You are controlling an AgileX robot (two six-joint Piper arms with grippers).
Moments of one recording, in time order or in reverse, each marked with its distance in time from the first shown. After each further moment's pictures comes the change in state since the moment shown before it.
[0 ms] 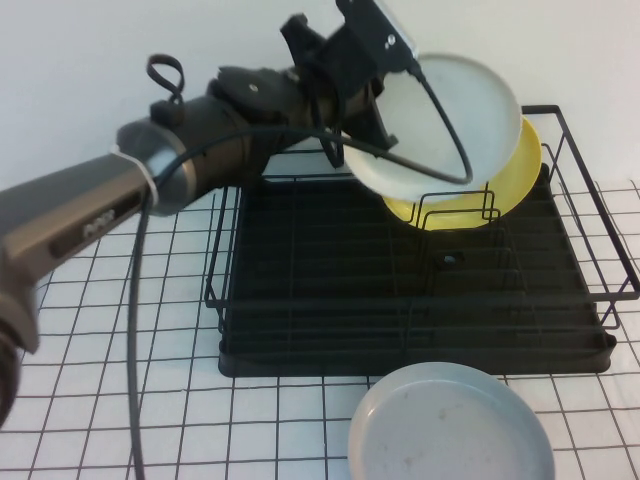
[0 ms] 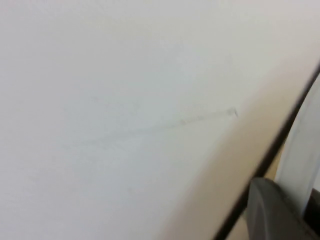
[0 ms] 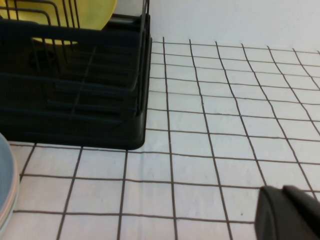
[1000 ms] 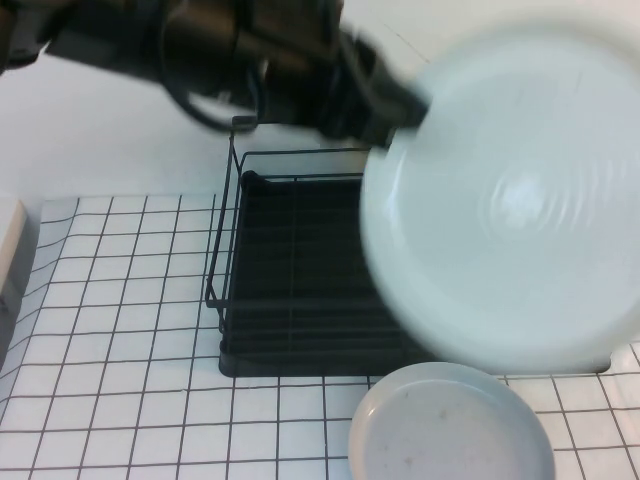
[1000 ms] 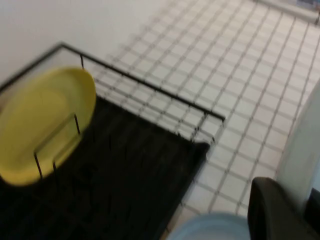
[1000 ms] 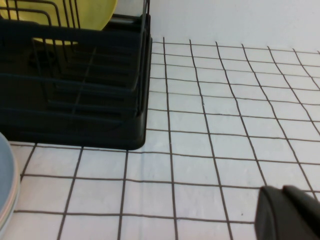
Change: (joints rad) right arm 0.000 0.000 0.000 0.000 0.000 0.000; left arm 0.030 -0.465 0.036 0.528 0.921 -1.185
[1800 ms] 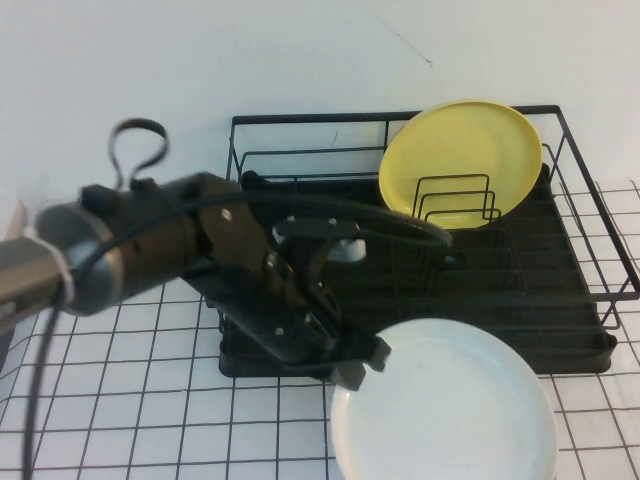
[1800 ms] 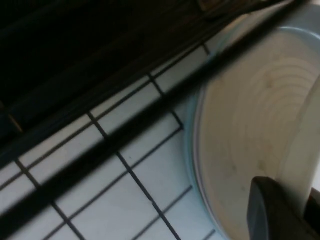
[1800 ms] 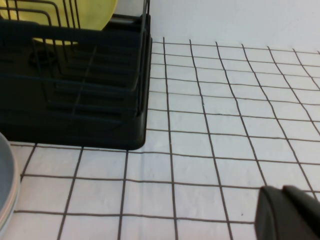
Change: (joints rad) right arm 0.000 0.000 0.000 0.000 0.000 0.000; left arm -0.063 0.208 0.431 0.169 -0.122 -0.393
